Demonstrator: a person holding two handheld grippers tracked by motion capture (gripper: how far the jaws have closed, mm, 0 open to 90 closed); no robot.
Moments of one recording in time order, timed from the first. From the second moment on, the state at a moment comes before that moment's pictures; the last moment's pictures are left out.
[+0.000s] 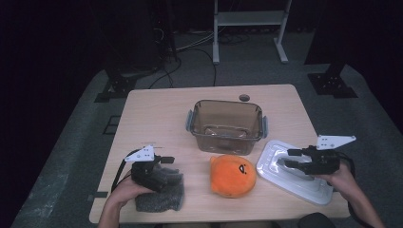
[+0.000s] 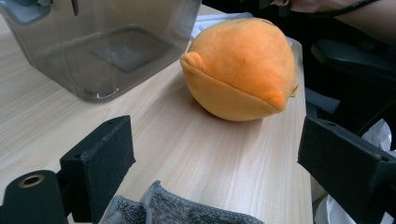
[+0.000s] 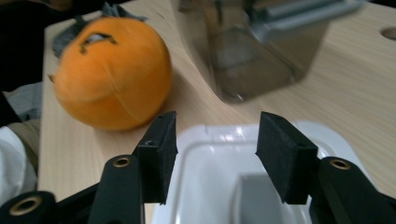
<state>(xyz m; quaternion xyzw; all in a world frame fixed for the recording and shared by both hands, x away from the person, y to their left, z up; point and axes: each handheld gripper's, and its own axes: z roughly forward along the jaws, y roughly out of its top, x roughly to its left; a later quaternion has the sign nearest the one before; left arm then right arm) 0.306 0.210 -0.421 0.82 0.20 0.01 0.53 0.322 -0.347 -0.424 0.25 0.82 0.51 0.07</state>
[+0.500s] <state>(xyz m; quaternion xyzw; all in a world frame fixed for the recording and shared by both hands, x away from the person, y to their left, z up) 0.305 0.211 -0.418 0.82 0.20 0.01 0.53 0.316 -0.275 -0.385 0.15 0.83 0.54 0.04</state>
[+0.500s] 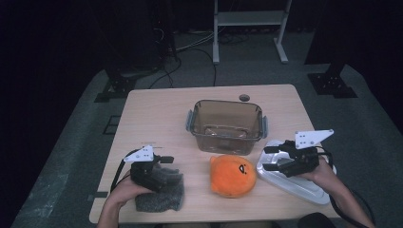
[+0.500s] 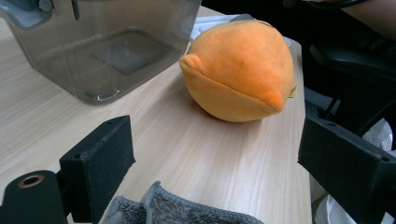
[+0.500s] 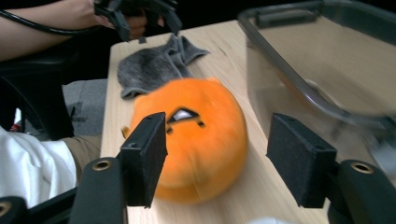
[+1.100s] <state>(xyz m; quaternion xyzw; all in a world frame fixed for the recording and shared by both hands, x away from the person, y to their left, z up) 0.305 0.213 -0.418 0.82 0.20 0.01 0.53 0.318 -0.220 -0.374 0.09 0.84 0.53 0.01</state>
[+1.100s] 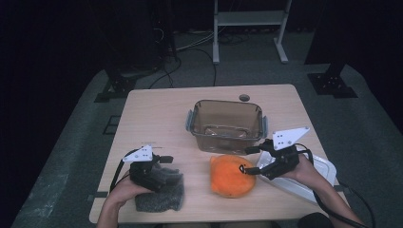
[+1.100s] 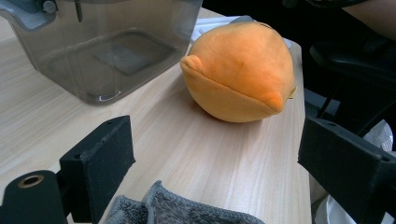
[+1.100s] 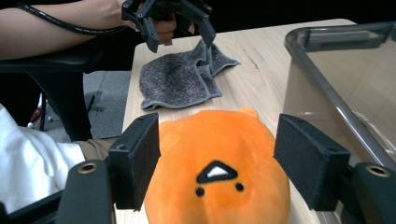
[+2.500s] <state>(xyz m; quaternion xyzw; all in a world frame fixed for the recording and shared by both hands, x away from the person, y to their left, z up) 0.305 0.214 -0.419 0.82 0.20 0.01 0.53 0.334 -0.164 -0.419 0.10 0.89 0.45 0.01</state>
